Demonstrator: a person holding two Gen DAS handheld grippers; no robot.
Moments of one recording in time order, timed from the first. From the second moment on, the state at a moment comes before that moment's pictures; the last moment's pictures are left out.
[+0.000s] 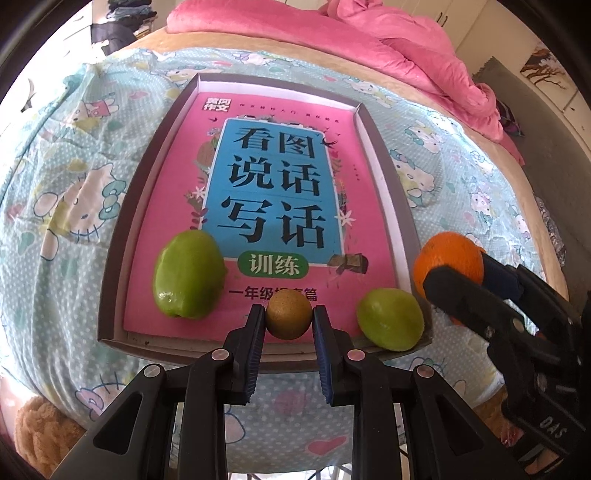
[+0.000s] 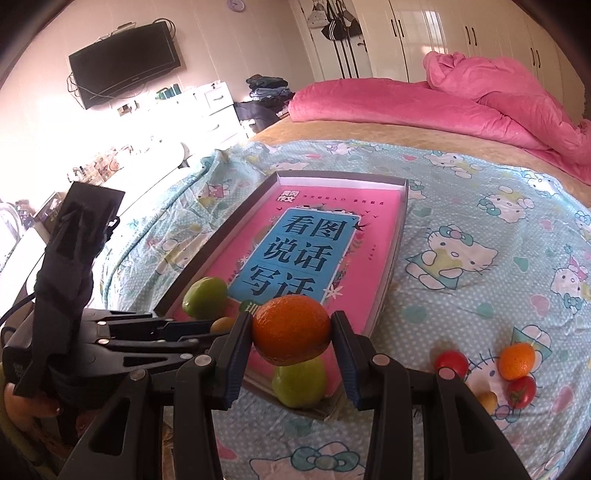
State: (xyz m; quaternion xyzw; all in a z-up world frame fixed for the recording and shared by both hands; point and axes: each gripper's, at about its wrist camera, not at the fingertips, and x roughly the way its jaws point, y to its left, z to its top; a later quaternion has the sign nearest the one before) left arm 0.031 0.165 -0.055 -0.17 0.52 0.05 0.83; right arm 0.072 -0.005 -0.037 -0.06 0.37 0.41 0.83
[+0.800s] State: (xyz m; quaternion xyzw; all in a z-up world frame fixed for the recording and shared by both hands) left arm 0.037 0.181 -0.071 -0.16 0.53 0.08 0.83; right arm 0.093 0.020 -0.059 -0.08 0.39 0.38 0.83
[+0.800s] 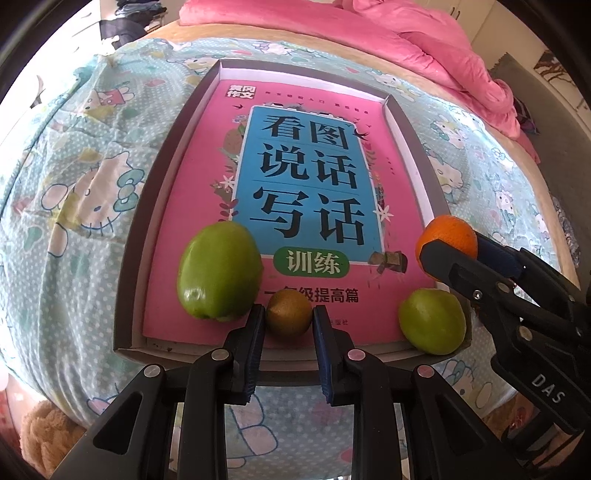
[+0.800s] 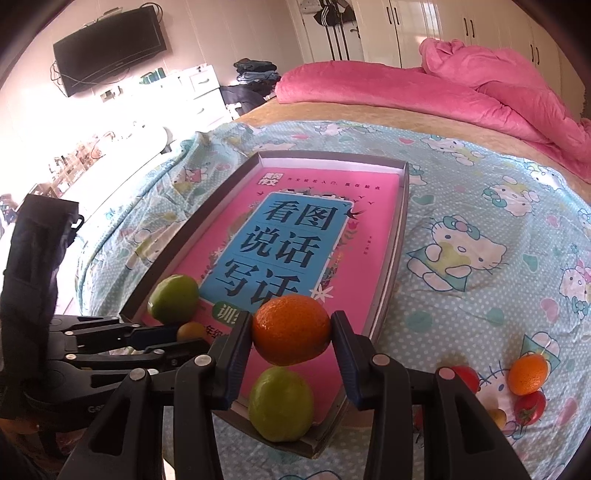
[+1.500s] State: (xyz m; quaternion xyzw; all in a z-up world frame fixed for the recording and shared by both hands) left arm 0.030 0.194 -0.071 -0.18 0.53 0.09 0.82; right arm 0.099 0.027 -0.076 -0.11 0.42 0.35 0.83
